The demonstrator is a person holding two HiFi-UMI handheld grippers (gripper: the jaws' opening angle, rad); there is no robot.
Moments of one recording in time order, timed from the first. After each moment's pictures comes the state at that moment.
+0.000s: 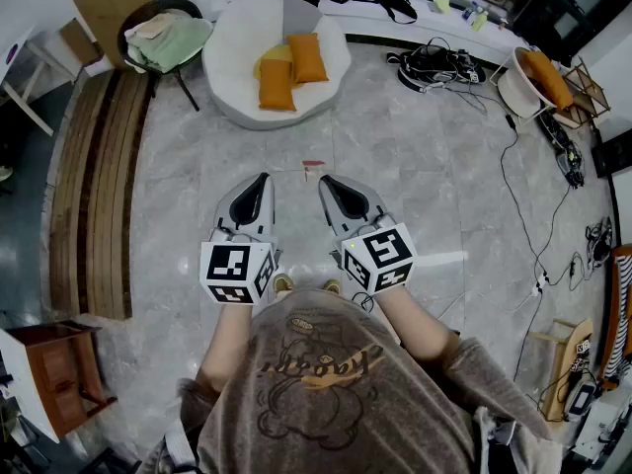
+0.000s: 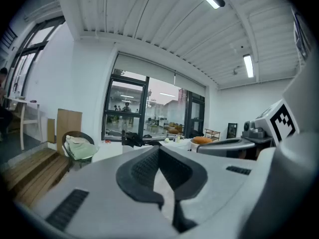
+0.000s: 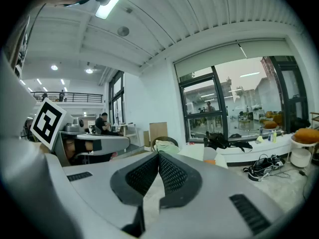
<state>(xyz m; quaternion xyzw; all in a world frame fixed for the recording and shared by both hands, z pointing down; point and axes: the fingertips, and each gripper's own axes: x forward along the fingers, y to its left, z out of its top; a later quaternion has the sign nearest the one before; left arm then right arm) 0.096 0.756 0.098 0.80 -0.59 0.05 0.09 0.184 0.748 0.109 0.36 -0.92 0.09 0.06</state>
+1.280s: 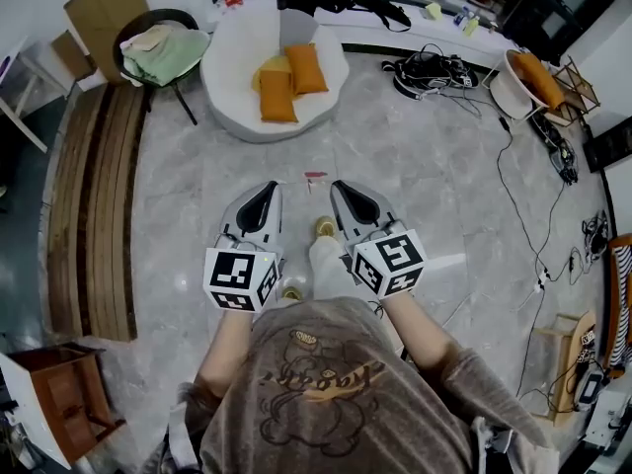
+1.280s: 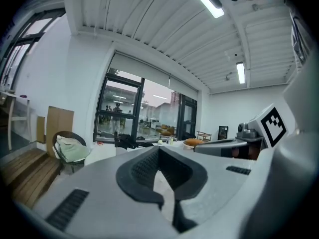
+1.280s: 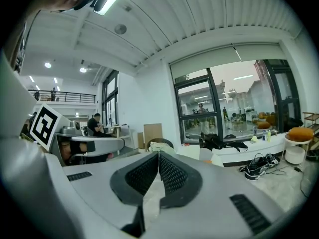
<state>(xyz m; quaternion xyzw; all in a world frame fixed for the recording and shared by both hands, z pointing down) 0.050 0.747 0.107 0.83 -0.54 0.03 0.09 0.146 0.735 0.117 0.41 -0.91 0.09 0.05</state>
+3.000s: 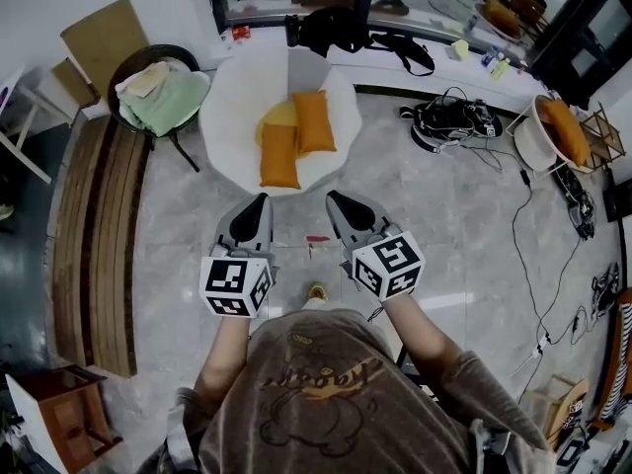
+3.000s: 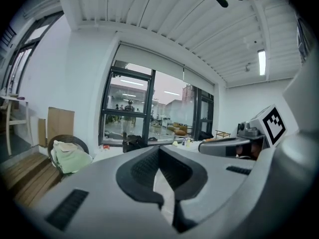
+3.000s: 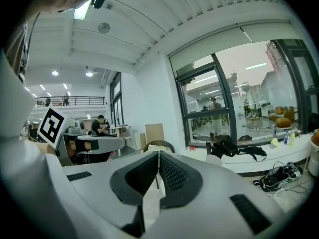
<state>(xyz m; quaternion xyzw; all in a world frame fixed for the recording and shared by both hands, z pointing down) 0.055 0.441 0.104 0.79 -0.60 0.05 0.09 0.159 0.420 0.113 0.33 -0.94 0.10 0.06</state>
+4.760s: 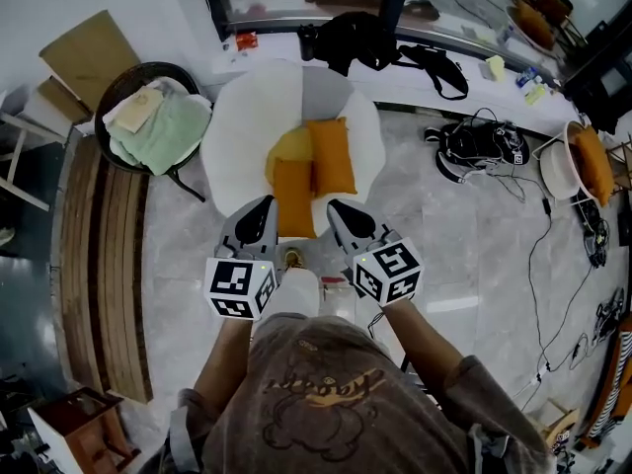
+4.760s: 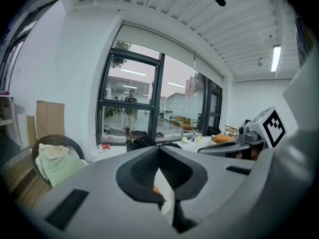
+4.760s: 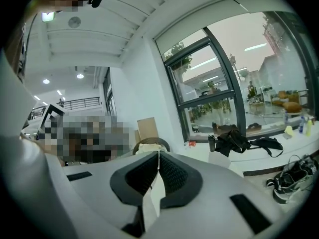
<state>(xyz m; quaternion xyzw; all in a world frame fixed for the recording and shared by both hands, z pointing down) -0.030 0.153 0.143 0.79 -0.59 0.08 0.13 0.066 0.140 0.169 0.31 -0.93 0.16 0.08</state>
